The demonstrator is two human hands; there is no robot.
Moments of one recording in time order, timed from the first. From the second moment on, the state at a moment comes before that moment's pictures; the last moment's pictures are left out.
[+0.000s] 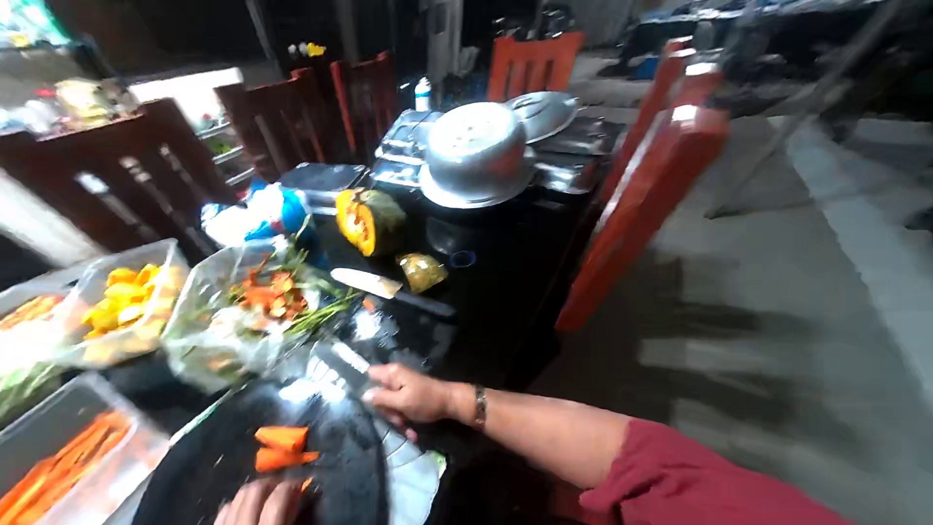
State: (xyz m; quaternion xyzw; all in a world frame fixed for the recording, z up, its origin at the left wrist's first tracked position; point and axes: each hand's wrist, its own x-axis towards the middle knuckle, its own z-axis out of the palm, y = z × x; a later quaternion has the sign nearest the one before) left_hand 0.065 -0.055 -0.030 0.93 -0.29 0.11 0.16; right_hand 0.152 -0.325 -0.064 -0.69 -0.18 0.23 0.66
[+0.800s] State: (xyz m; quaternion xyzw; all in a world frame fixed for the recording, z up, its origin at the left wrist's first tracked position) left_hand 0.104 -0.040 -0.018 0.95 -0.24 0.09 0.19; right_hand 0.154 -0.327 -0.081 -0.67 -0.23 0.20 0.68
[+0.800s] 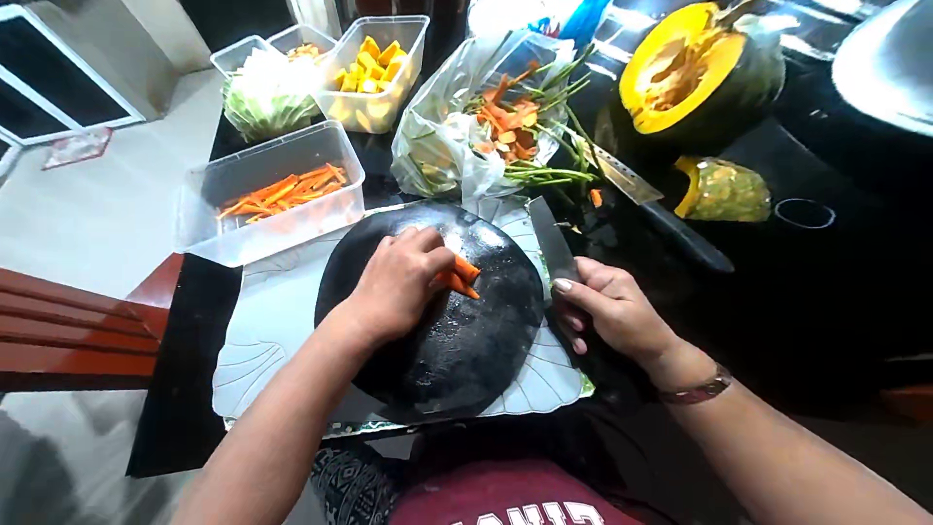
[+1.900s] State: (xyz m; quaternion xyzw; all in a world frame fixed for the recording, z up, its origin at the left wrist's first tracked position) left_hand 0.120 -0.085 0.010 0.90 -0.08 0.27 0.32; right_hand 0.102 -0.265 0.008 -0.87 -0.44 0.21 0.02
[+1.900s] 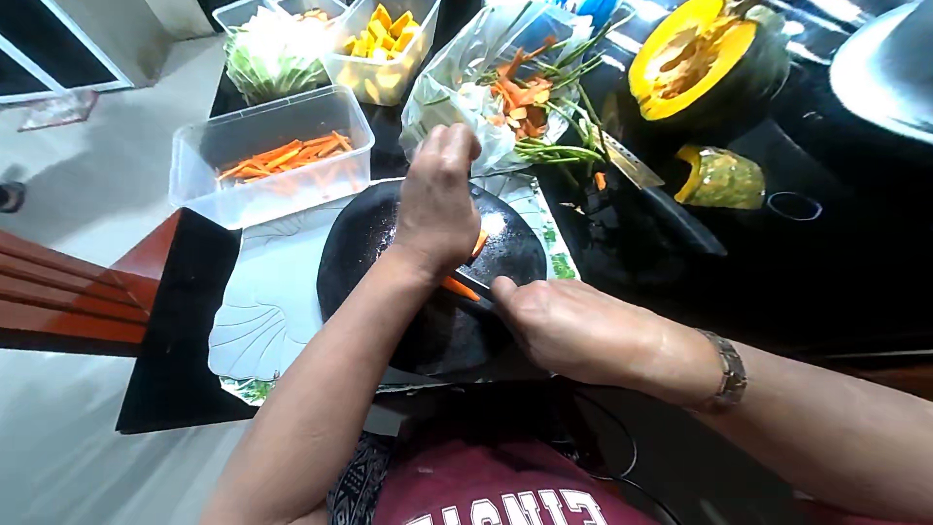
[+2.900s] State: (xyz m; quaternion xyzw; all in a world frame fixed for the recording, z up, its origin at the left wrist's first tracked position) left_hand 0.085 -0.062 -0.001 0.82 -0.01 0.39 0.41; right_hand 0.098 -0.274 0.008 -0.87 -0.45 0.17 0.07
